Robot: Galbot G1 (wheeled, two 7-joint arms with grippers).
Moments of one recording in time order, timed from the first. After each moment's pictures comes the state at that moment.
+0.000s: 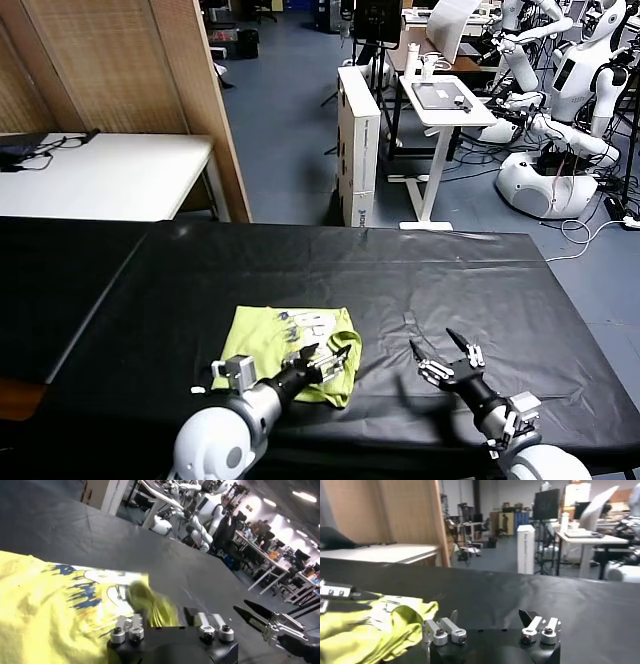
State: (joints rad) left arm 1.37 -1.41 -0.30 -2.14 -0.60 0.72 0.01; right arm -1.54 1.05 0.51 2.07 0.44 -0.17 -0.15
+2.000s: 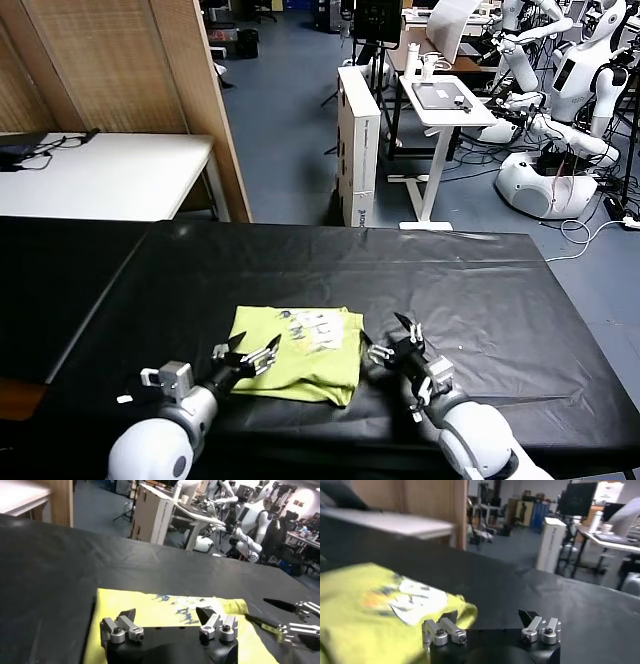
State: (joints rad) left arm 1.46 -1.32 -0.50 -2.15 -0.44 0.59 0.05; right arm -1.32 1.06 0.26 2.01 0.42 -0.22 -0.07
